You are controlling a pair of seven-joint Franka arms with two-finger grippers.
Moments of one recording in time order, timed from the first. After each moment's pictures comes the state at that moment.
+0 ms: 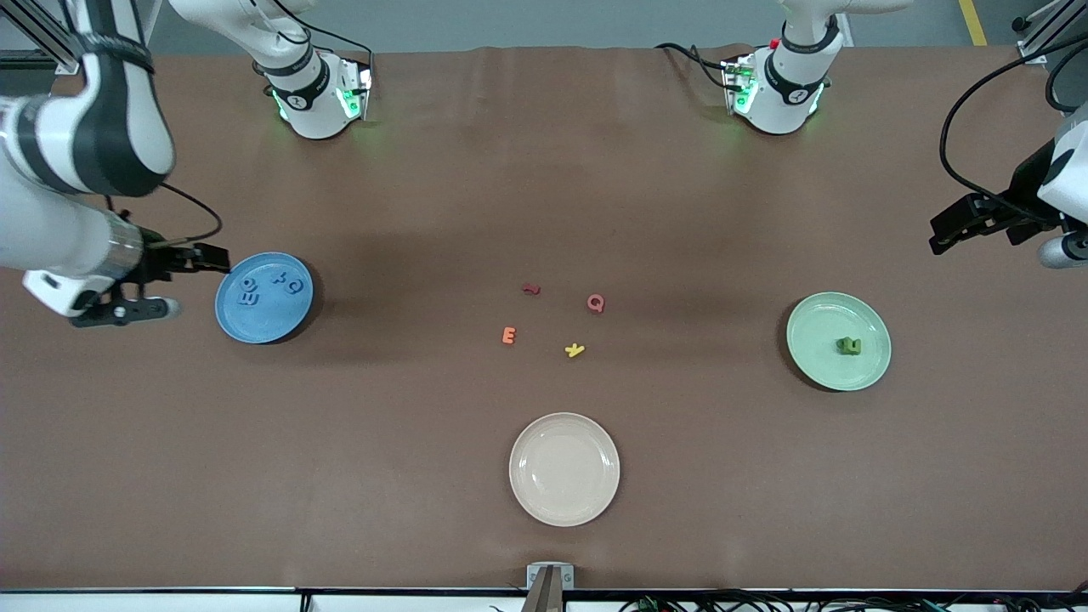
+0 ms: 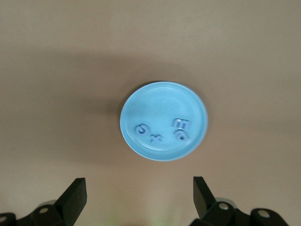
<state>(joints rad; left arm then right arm) -0.07 0.01 0.01 -1.58 0.04 1.61 -0.16 0.16 0.12 -0.18 -1.75 -0.01 1.64 -0.14</state>
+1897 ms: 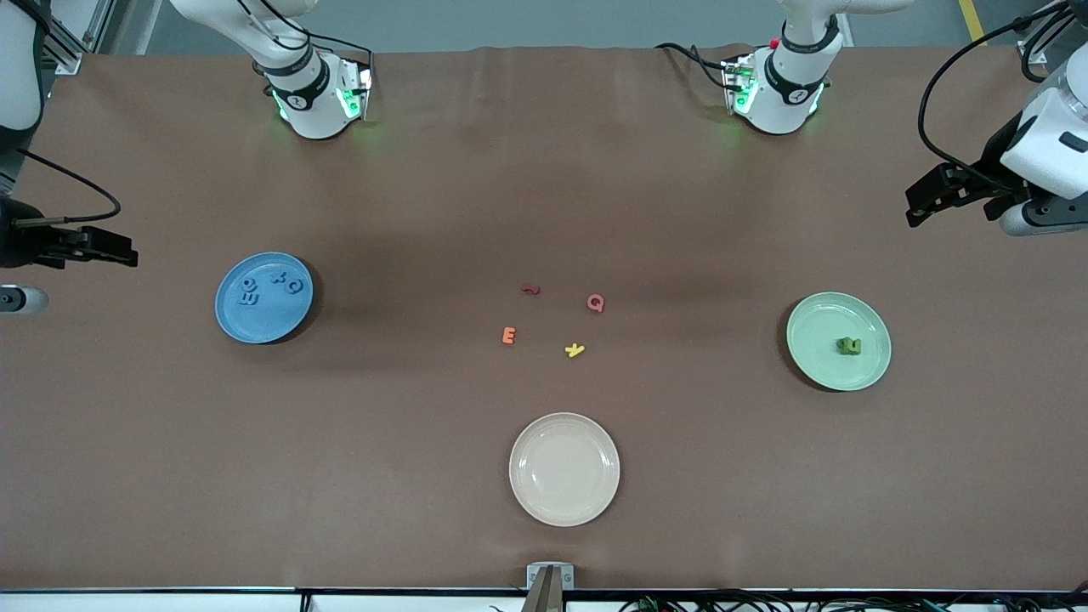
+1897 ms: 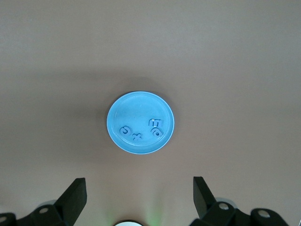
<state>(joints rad) -0.08 -0.06 -0.03 -1.65 0.04 1.59 -0.16 0.09 0.17 -0.19 -1.46 -0.02 1.45 -0.13</state>
